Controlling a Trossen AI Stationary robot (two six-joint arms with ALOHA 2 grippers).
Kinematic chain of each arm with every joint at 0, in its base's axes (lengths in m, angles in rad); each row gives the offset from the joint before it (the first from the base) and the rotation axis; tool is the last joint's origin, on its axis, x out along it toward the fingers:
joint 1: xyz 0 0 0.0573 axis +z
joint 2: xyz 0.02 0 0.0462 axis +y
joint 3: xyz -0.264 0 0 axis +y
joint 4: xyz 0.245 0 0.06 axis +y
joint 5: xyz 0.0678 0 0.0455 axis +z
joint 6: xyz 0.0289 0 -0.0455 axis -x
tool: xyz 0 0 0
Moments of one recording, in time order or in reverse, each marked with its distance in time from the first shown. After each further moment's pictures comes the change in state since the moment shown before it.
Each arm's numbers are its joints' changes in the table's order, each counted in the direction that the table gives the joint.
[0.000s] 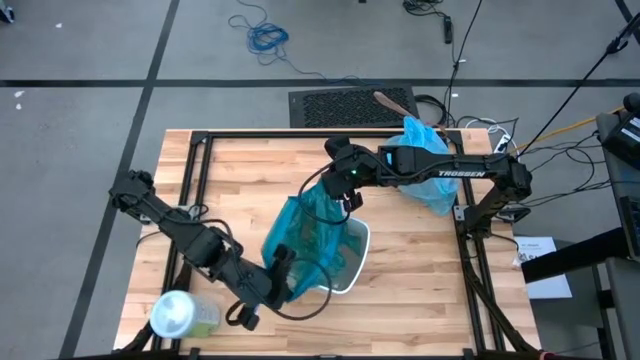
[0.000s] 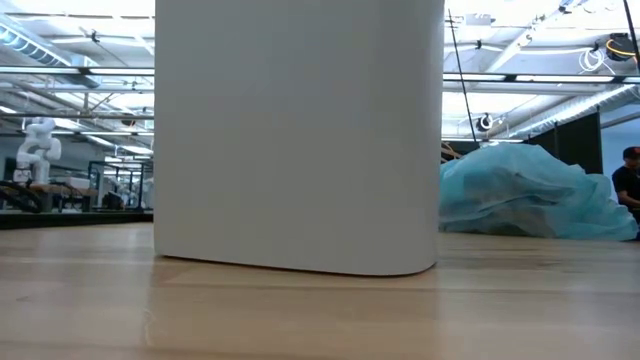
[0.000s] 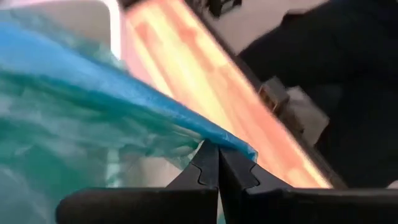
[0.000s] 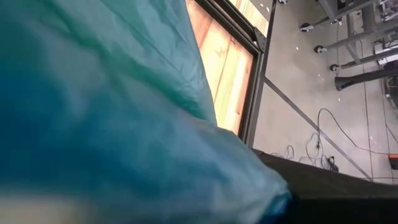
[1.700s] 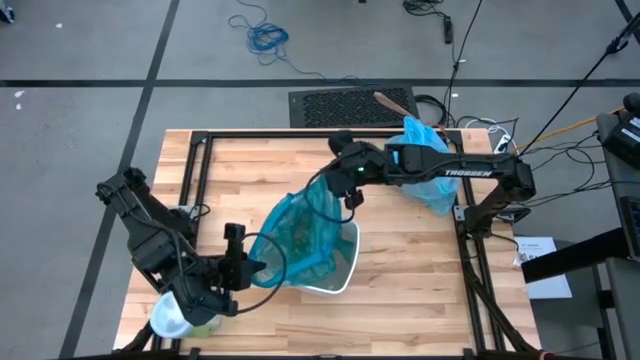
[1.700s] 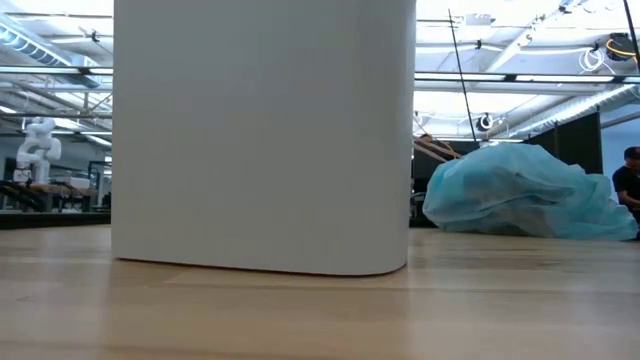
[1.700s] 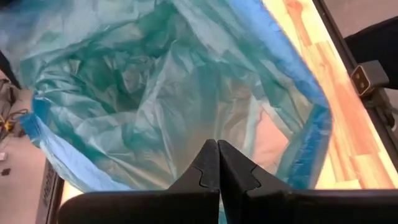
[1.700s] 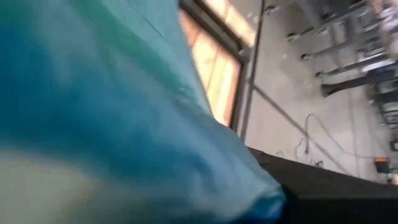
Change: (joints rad) left arm -0.211 -0.070 -0.118 0.455 0.543 0.441; right arm 0.003 -0.026 0.001 -0.027 -0.013 0.021
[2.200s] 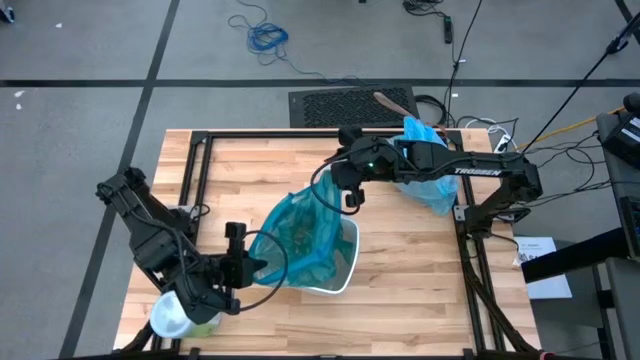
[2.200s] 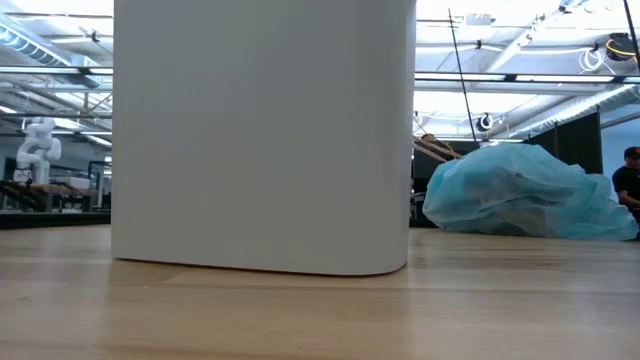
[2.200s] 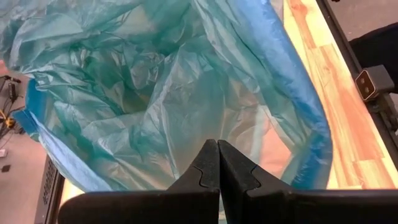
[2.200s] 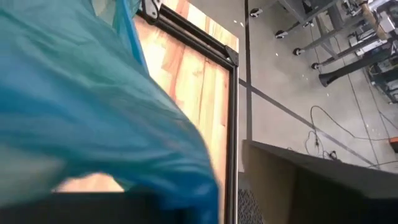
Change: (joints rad) left arm 0.015 0.000 0.005 -0.011 0.004 0.005; right arm 0.000 -0.055 -0.001 -0.013 0.006 -0.145
